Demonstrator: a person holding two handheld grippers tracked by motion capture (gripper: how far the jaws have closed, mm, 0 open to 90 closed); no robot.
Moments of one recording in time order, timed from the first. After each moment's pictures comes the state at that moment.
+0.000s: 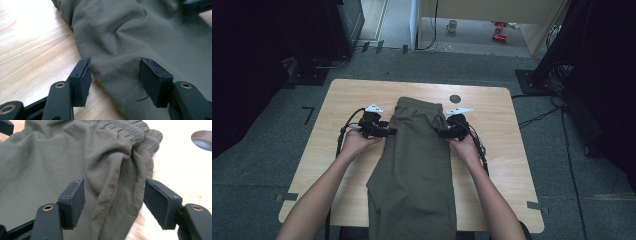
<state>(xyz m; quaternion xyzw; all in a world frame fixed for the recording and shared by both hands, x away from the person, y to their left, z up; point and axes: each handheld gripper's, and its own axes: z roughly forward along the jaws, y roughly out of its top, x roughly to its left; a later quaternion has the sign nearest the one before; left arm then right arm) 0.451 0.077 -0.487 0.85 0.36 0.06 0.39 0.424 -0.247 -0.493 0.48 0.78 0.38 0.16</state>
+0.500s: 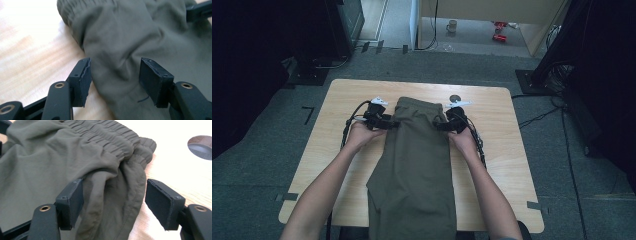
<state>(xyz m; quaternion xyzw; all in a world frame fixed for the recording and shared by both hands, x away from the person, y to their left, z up) 0.476 0.065 -0.483 0.84 0.37 0.07 0.39 0.452 -0.246 -0.493 0.49 0.77 0.38 0.15</state>
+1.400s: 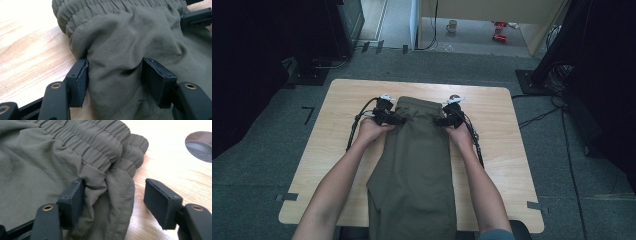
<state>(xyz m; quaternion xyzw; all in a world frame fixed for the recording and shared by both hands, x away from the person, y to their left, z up) 0.502 0.040 -0.500 0.83 0.40 0.06 0.37 0.484 -0.242 -0.512 0.51 0.78 0.34 0.16</state>
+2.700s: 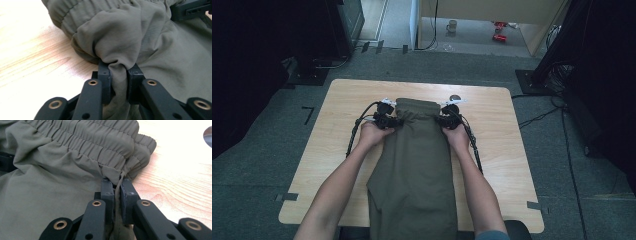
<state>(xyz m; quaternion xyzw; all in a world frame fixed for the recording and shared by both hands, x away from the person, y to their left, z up) 0.492 0.038 -0.504 0.83 0.42 0.05 0.36 0.478 -0.235 -0.513 0.53 0.76 0.37 0.13</state>
